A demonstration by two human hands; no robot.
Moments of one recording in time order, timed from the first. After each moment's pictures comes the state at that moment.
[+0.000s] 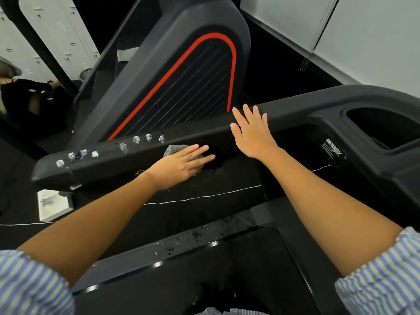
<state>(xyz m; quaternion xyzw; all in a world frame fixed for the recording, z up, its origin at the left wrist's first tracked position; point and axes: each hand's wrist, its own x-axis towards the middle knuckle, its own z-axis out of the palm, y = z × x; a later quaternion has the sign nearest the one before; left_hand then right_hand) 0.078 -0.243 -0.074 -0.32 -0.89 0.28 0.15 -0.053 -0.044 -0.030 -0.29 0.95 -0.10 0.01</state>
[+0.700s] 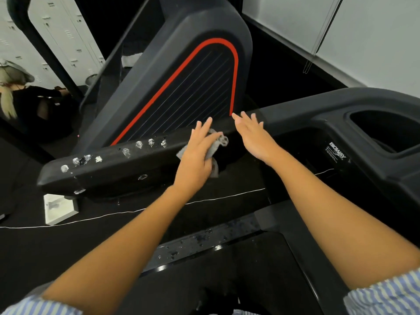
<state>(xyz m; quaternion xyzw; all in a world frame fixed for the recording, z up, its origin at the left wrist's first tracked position) 0.072 -0.170 -0.037 0.00 -0.90 -0.36 0.25 -0.036 -0.043 -0.005 -0.25 0.89 -0.34 0.16</state>
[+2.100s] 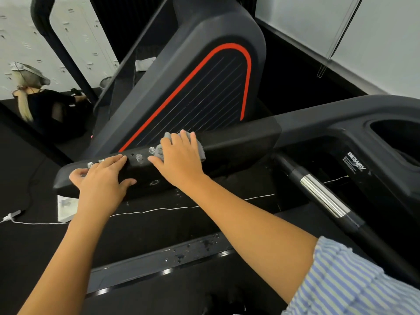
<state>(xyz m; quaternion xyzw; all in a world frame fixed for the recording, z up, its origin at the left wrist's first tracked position) 0.181 -0.292 -0.003 0.32 -0.94 0.00 0.08 0.055 -0.189 -0.022 -0.42 0.89 -0.19 -0.06</state>
